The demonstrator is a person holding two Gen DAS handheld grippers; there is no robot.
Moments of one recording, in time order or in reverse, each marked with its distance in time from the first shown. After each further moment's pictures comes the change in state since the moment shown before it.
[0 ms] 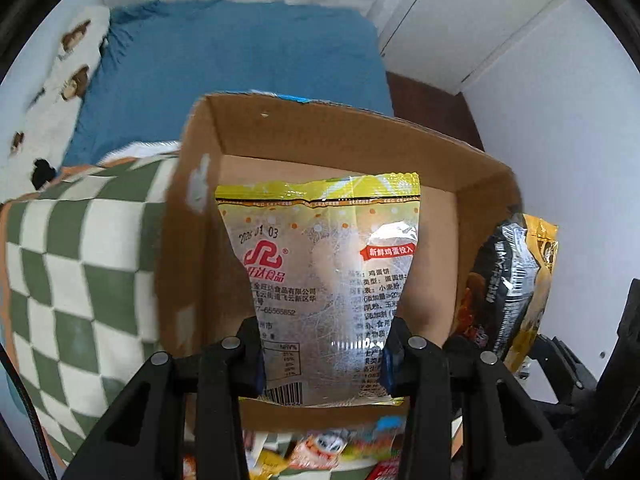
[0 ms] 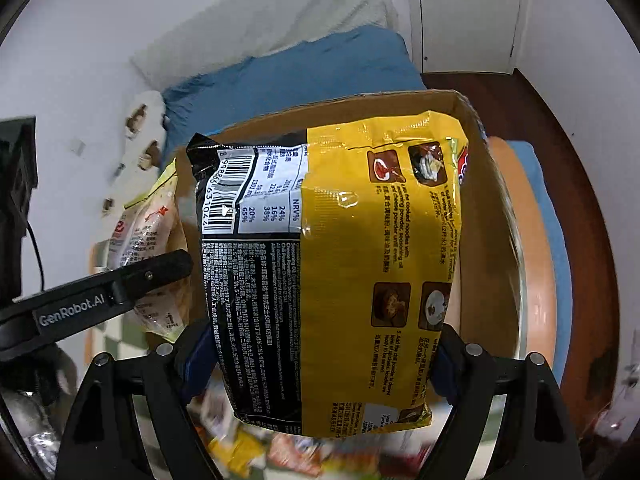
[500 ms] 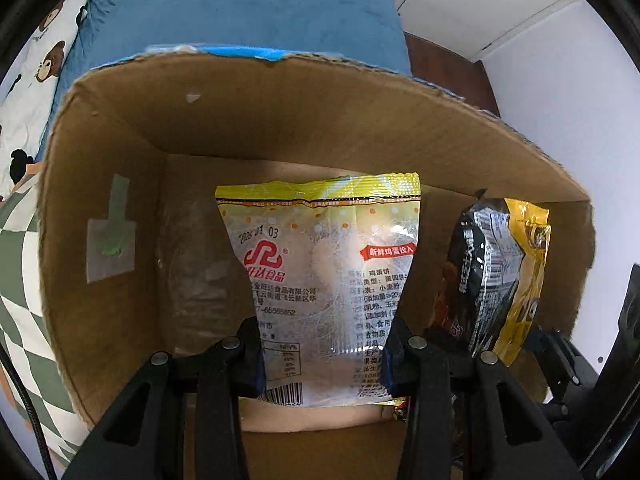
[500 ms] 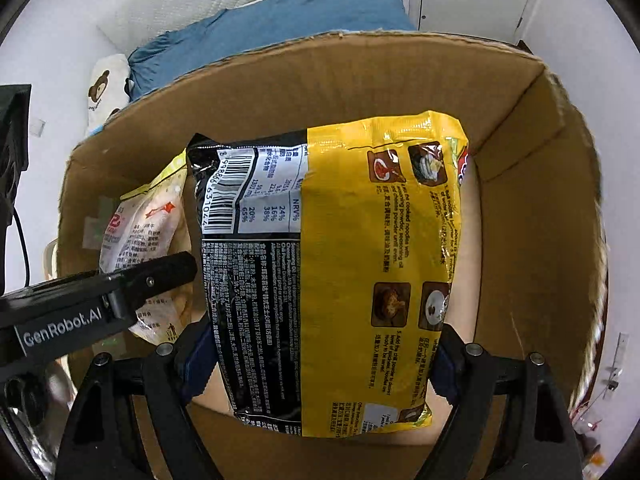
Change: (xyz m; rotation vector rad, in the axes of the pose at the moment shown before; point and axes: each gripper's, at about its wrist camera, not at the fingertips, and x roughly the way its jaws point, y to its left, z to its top) left arm 0.092 -0.008 0.047 -0.014 0.156 0.027; right arm 0.117 -0.047 0.070 -0.002 0.176 -0.056
